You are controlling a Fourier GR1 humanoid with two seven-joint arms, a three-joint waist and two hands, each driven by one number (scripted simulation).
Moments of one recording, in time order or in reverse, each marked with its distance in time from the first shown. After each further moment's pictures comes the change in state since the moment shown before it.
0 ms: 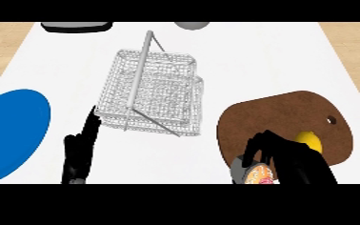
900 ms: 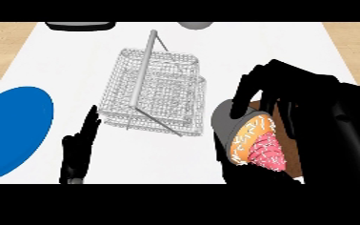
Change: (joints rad) left arm -0.006 0.010 0.015 0.017 0.000 -0.028 -0.025; right arm -0.654 0.181 -0.222 0.064 -0.049 0.258 0.183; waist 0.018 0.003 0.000
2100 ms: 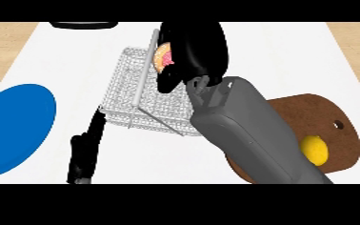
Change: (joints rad) left arm 0.004 -0.043 -0.023 -0.029 -0.039 0.015 0.028; right arm -0.277 0.023 0.046 0.805 -0.042 -0.347 -0.099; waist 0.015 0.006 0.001
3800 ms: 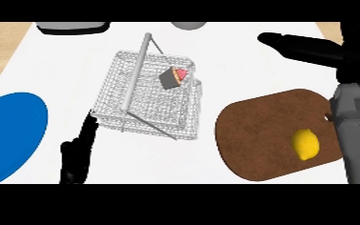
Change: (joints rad) left arm 0.035 0.009 0.045 0.008 0.011 -0.008 -0.045; right arm 0.366 -0.315 -0.355 -0.334 -0.429 -0.598 -0.094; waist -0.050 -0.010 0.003
